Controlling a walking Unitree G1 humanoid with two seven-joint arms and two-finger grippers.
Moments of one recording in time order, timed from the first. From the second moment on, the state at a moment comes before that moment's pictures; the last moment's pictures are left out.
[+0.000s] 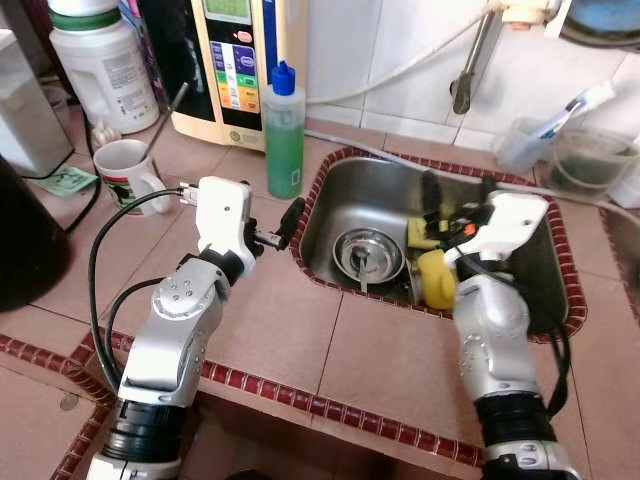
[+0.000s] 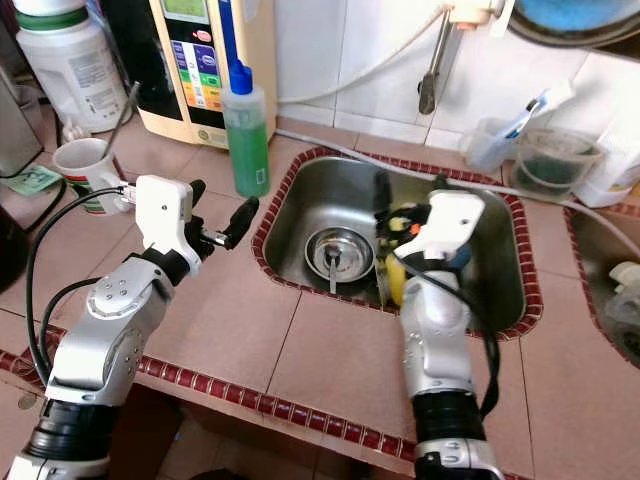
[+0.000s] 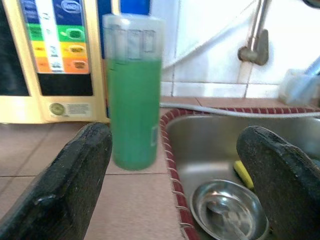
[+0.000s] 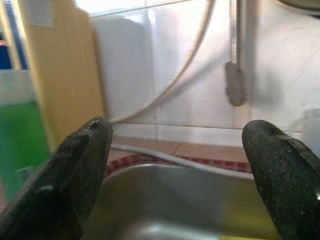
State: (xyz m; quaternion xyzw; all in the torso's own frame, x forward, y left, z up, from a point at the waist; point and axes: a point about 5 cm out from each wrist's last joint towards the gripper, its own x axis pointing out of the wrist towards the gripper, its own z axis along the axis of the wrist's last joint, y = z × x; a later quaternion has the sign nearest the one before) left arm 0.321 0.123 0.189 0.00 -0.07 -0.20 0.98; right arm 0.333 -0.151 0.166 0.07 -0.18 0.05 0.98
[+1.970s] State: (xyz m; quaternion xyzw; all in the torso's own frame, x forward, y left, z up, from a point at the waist) left arm 0.329 0.134 0.165 -0.03 -0.09 -0.16 0.98; right arm 0.330 -0.122 0.151 0.00 -0.15 0.10 0.98
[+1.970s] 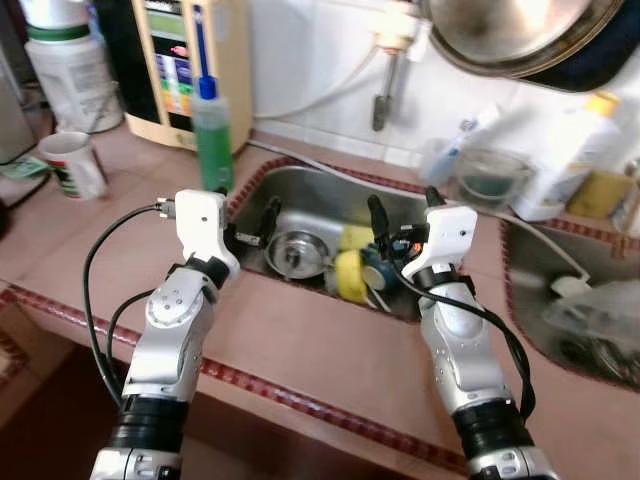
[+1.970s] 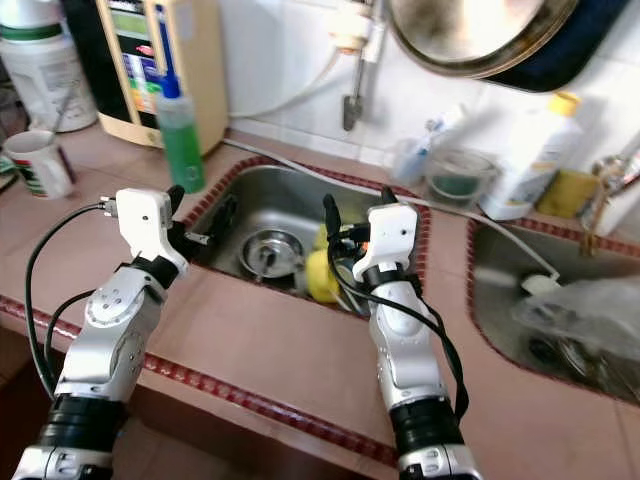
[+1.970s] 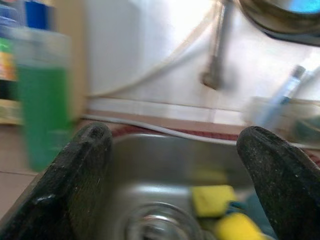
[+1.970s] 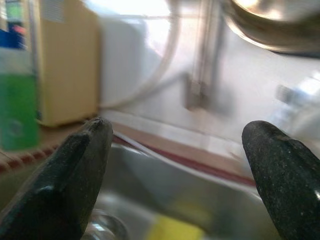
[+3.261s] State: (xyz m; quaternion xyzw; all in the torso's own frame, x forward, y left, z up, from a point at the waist) left arm 0.328 0.124 0.158 -0.05 -0.06 -0.18 0.98; right arm 0.332 -0.138 0.145 -0.02 -0.13 0.06 0.99
